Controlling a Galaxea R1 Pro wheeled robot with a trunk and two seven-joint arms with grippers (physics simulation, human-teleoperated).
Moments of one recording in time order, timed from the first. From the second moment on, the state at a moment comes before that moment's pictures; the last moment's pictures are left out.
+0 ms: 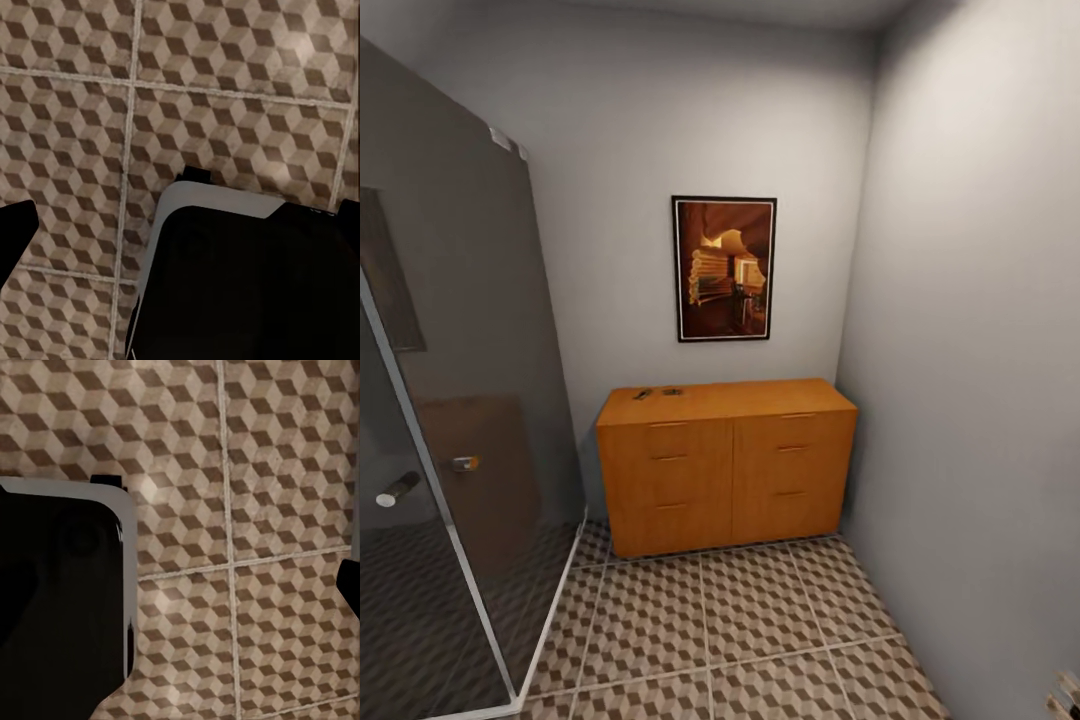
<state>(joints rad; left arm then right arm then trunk) -0.19 0.01 -0.06 -0.01 0.28 -0.05 0.12 -0.09 -0.10 -0.22 0.02 0.28 -0.12 -0.07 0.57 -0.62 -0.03</state>
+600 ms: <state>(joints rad) -0.19 0.01 -0.06 -0.01 0.28 -0.05 0.12 -0.09 -0.10 -0.22 0.02 0.28 -0.12 -0.07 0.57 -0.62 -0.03</state>
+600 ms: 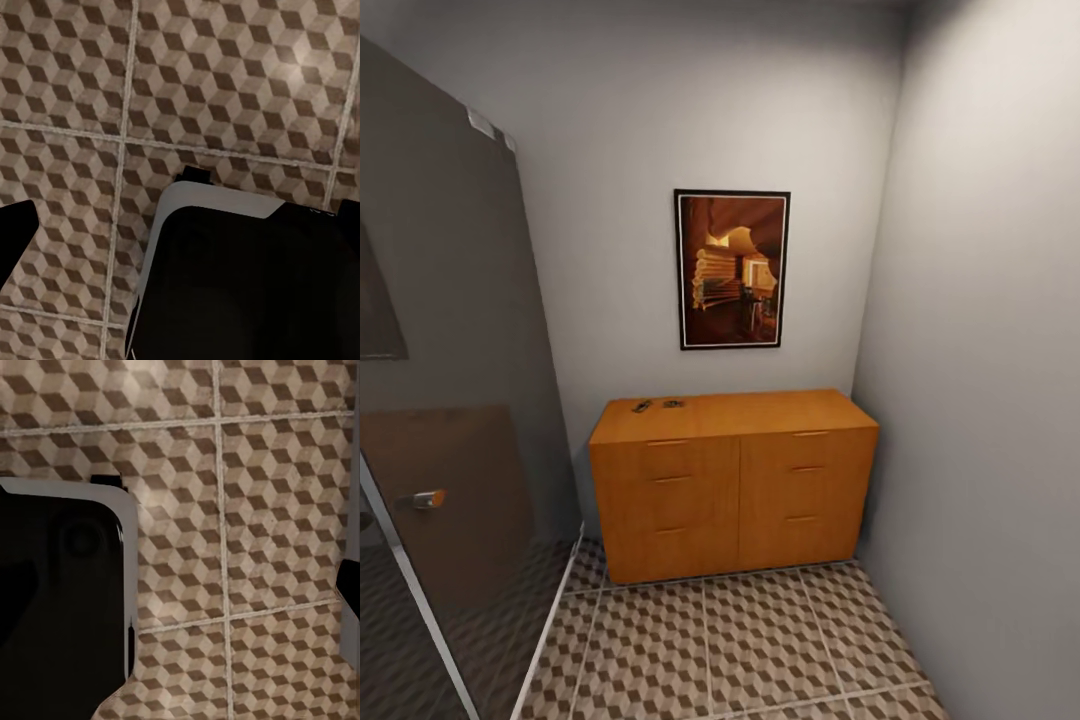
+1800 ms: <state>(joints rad) -0.19 0.01 -0.06 -0.01 0.27 -0.06 0.12 -0.09 -0.10 -0.22 0.02 0.28 -0.12 -0.07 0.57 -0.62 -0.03</state>
